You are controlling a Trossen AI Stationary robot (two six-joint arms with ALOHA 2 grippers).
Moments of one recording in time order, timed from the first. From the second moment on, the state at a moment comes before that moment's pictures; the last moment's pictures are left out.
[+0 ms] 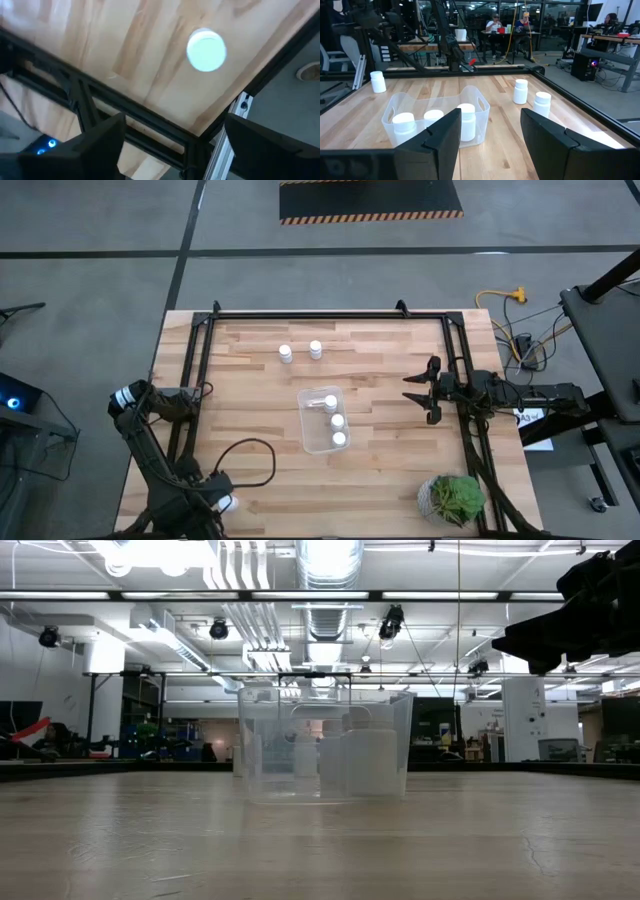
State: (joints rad) left arm -1.00 1.76 1.64 -1.53 0.12 -1.52; right arm -0.01 0.06 0.01 0.03 0.11 0.03
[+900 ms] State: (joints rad) left arm -0.97 1.76 1.45 -1.19 0.07 -1.46; right arm -0.01 0.06 0.01 0.03 0.11 0.03
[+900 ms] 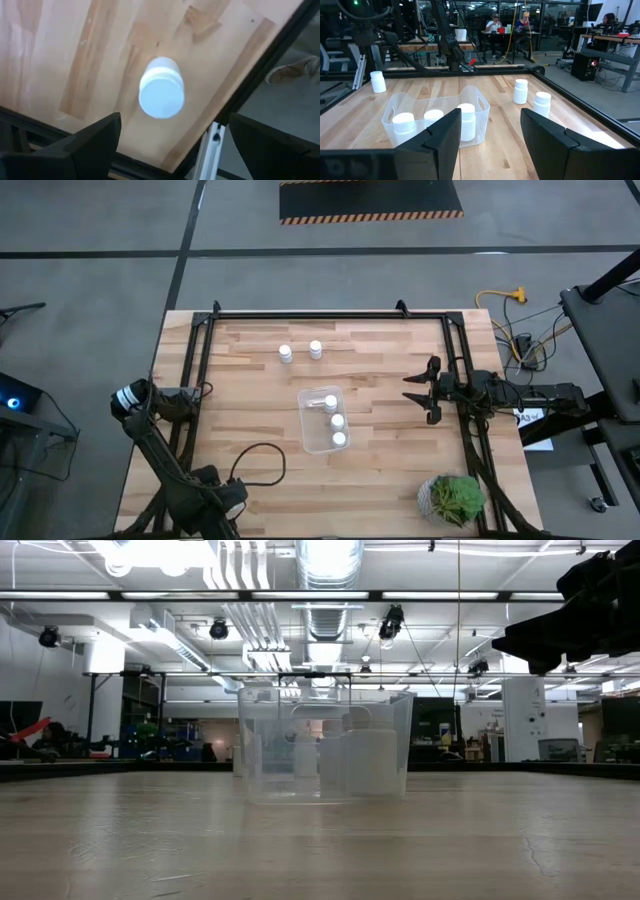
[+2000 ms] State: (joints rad) left arm -0.95 1.76 1.30 -1.07 0.12 -1.45; right arm -0.01 0.06 0.01 0.03 0.11 0.03
